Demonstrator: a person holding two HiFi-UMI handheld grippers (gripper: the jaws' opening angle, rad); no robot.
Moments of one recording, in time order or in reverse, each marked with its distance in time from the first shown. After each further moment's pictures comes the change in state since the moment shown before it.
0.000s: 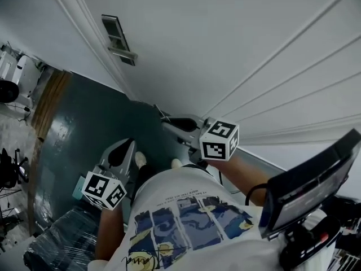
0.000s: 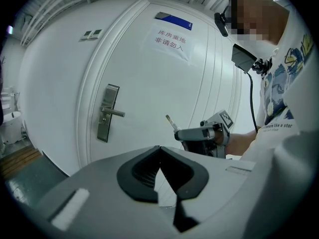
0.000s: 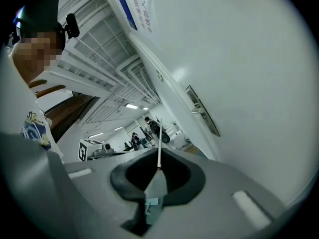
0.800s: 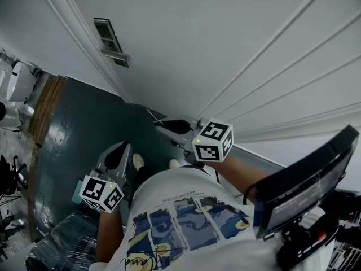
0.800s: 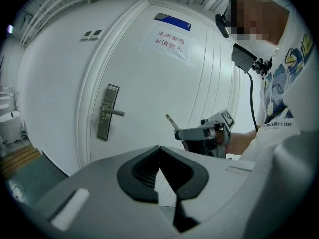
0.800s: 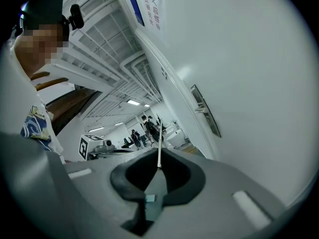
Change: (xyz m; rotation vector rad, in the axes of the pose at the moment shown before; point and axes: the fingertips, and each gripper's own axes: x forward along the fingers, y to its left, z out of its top) left arm -0.006 -0.005 -0.005 0.003 -0.002 -0.007; right arm -0.002 0.013 -0.007 -0.059 0.023 0.001
